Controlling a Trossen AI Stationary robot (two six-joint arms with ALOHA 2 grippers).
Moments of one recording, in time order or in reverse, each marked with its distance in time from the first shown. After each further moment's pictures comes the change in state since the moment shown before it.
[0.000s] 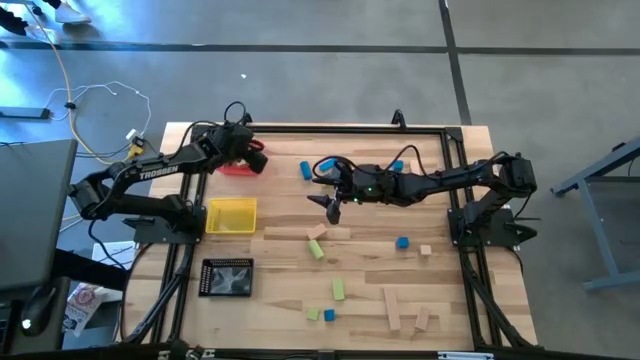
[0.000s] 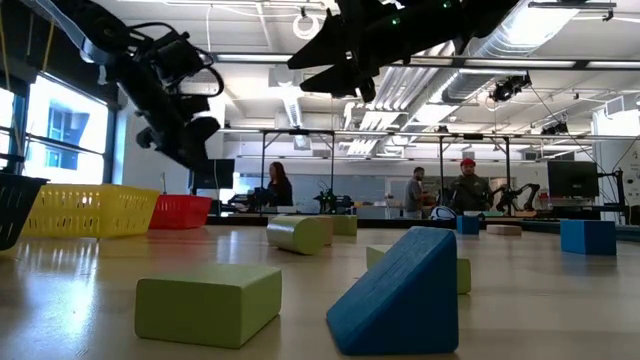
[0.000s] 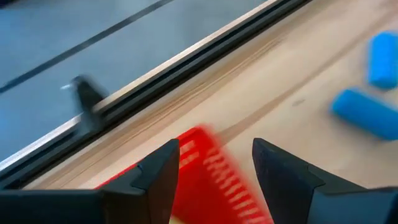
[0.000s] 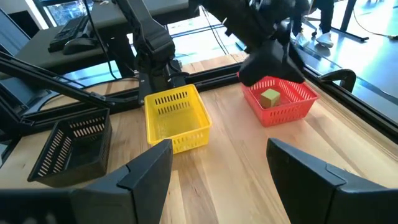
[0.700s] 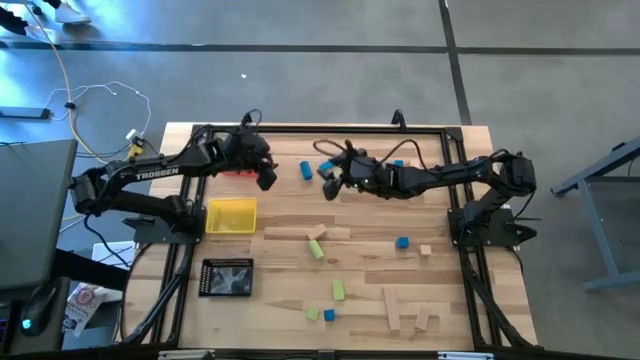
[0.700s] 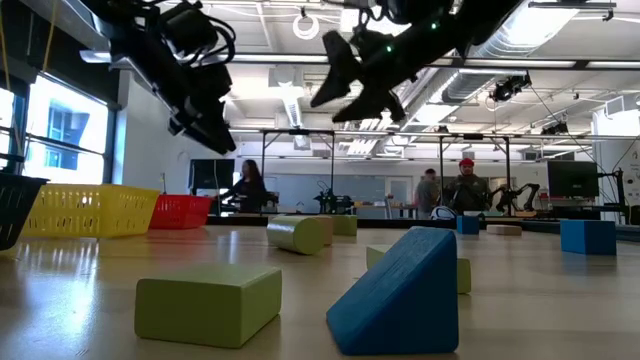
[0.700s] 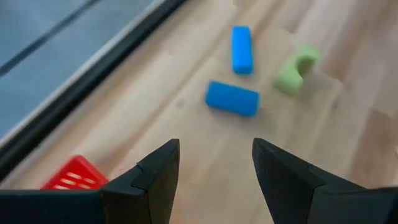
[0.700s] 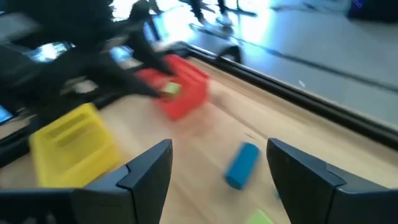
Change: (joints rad) left arm -0.217 0.000 0.102 -0.119 0.141 0.035; right arm -0.090 0.000 0.000 -0.134 0.298 0.251
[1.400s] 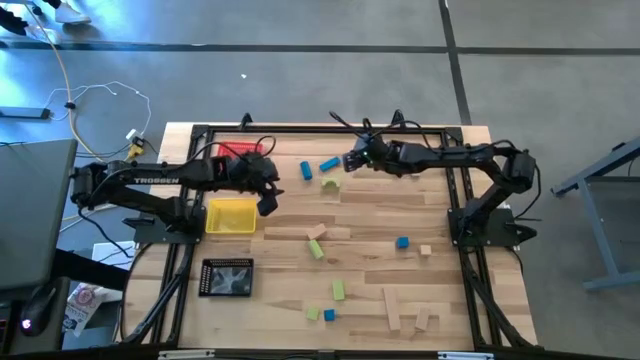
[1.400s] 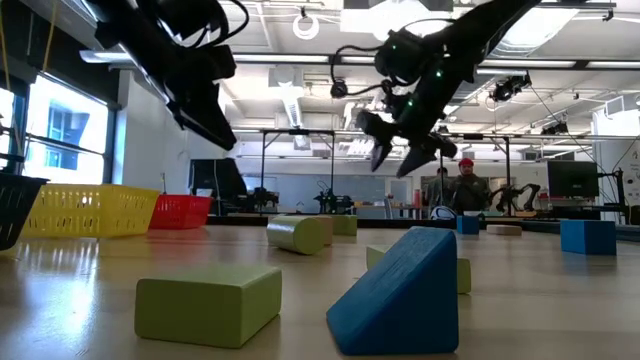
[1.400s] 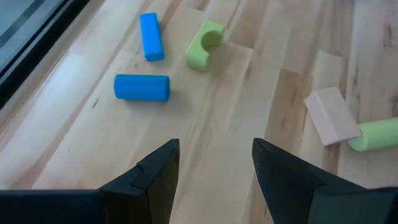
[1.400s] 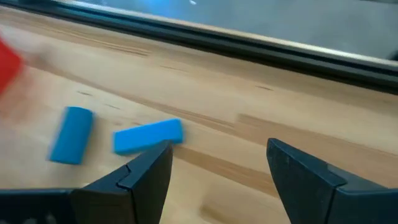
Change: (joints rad) left arm -0.246 0.000 0.000 -0.029 0.000 -0.011; right arm -0.258 0.000 0.000 -0.464 0.006 0.272
